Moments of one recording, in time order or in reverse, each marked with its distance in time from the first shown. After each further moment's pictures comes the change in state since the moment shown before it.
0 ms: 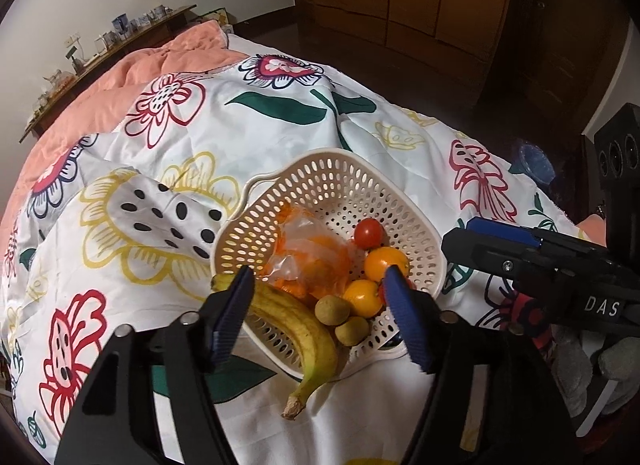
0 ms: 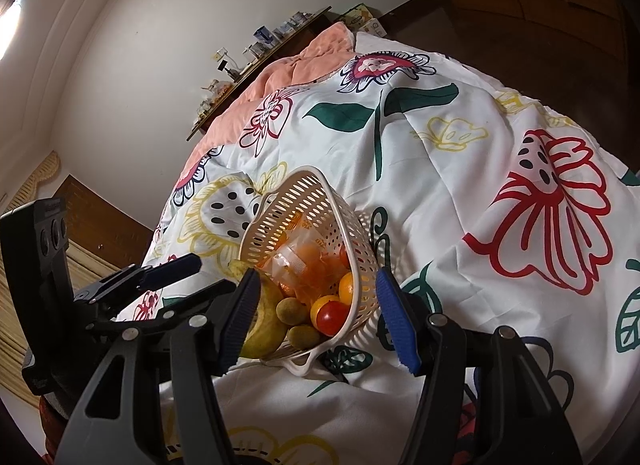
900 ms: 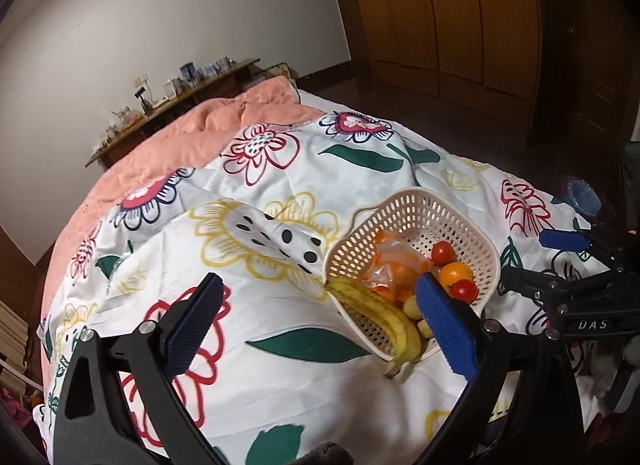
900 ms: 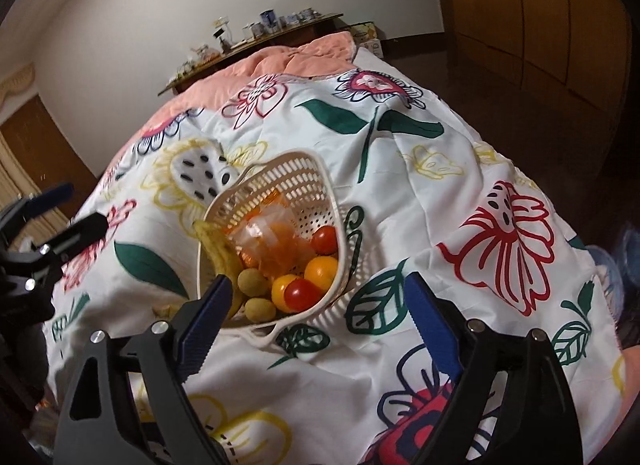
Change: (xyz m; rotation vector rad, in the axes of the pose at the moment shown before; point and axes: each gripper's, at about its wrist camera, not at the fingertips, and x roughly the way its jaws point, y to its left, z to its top) left arm -0.075 0.035 -0.039 -0.024 -0.222 0.243; right arm -0.009 0.044 -0.024 -0.291 -0.004 -0.257
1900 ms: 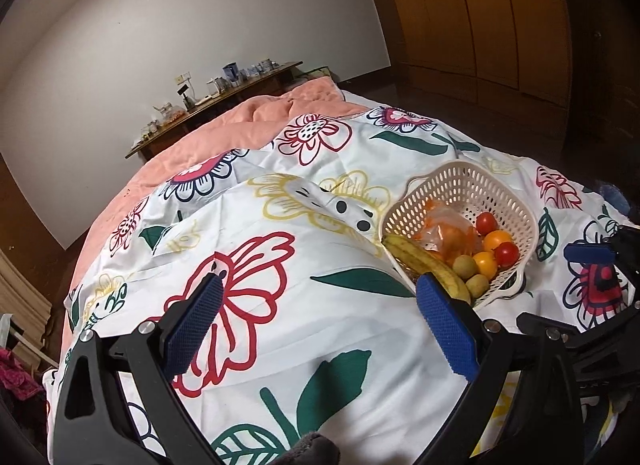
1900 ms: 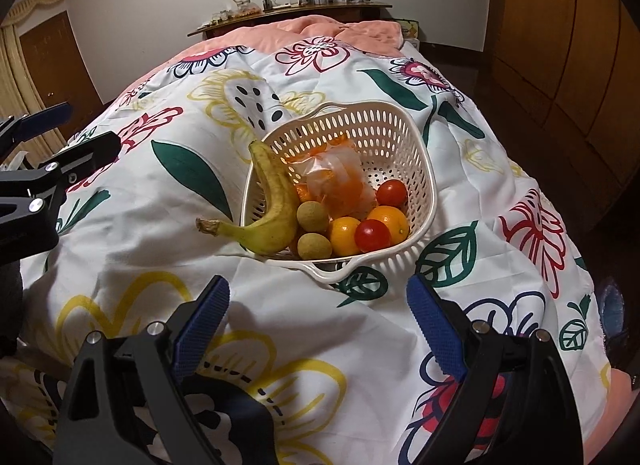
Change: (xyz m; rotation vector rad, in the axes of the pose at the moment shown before) left arm -0.024 0.024 -0.053 -0.051 -0.020 0.146; right arm 0.002 0.069 -0.044 -0.237 0.074 -0.045
